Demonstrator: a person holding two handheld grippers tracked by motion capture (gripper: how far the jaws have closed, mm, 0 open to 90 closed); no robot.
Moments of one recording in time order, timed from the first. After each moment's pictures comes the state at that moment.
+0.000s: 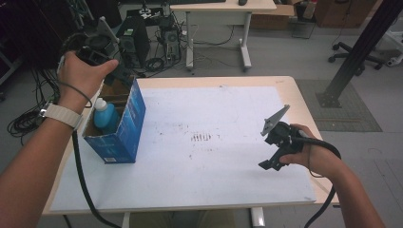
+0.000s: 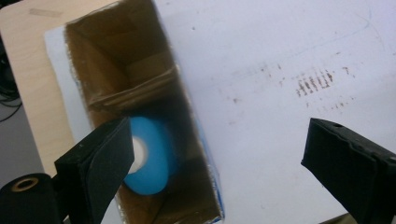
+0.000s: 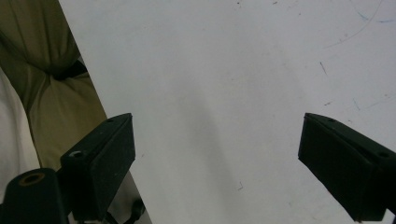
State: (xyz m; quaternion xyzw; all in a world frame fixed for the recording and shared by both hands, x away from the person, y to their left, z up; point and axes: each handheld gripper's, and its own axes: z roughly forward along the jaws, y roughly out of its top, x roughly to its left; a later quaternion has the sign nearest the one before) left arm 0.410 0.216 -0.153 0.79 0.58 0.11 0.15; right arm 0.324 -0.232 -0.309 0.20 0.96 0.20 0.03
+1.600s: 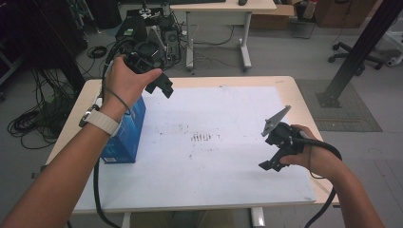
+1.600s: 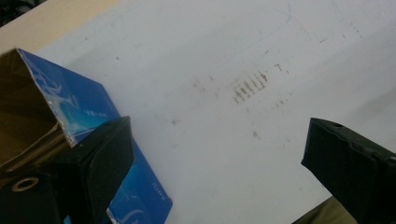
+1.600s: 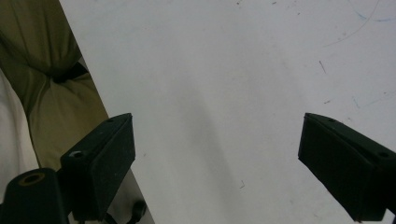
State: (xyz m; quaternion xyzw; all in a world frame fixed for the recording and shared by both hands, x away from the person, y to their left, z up) left arm 0.404 0.127 -0.166 0.85 0.49 0.09 0.17; right arm 0.320 -0.234 -0.308 0.20 0.96 0.20 0.03
